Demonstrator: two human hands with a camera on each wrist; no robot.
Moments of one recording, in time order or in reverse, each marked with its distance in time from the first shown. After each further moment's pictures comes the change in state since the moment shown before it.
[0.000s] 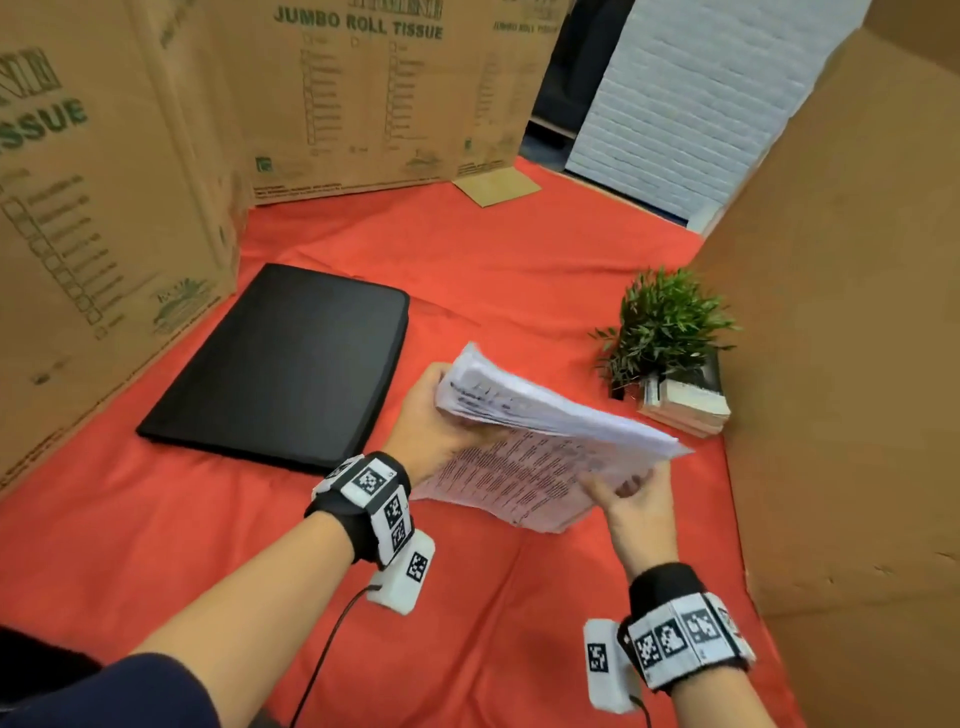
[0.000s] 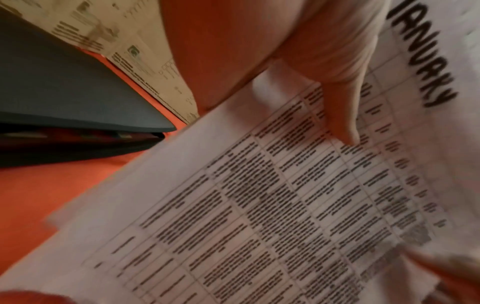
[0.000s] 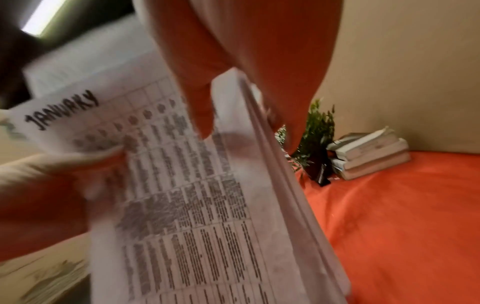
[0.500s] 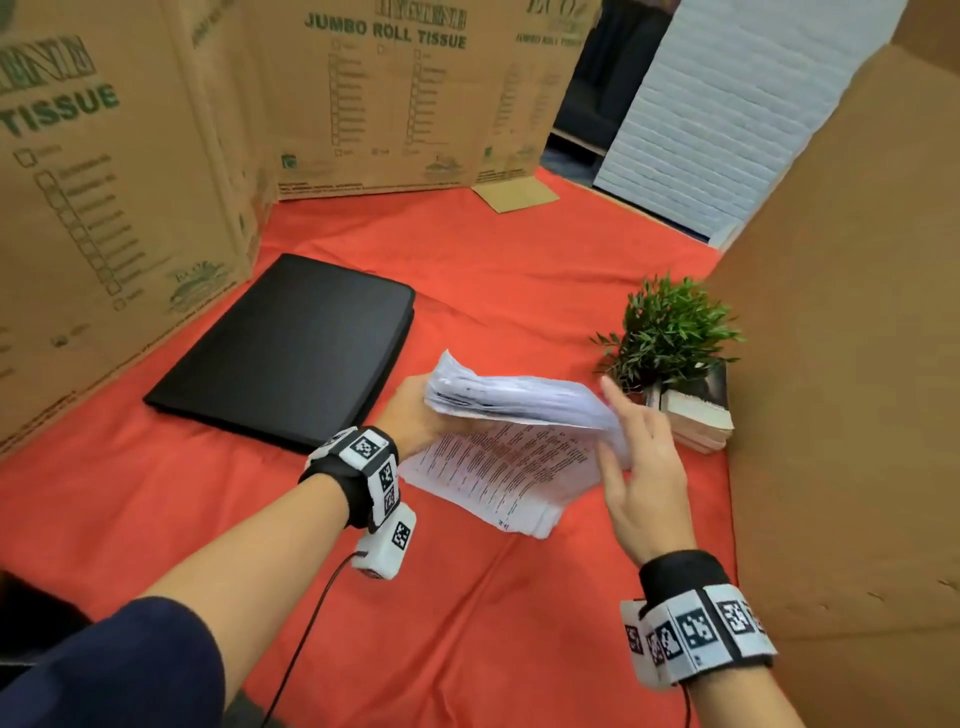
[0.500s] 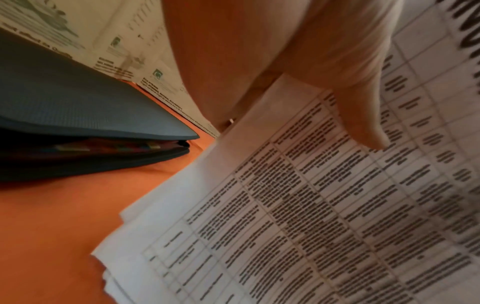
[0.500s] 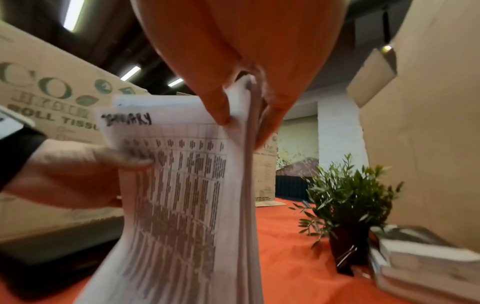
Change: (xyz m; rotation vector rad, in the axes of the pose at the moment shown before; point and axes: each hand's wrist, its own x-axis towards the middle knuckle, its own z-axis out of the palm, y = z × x) left_hand 0.001 0.002 0.009 0.092 0.004 -0.072; right_hand 0.017 -0.032 -0.030 -0.603 -0.164 -0.617
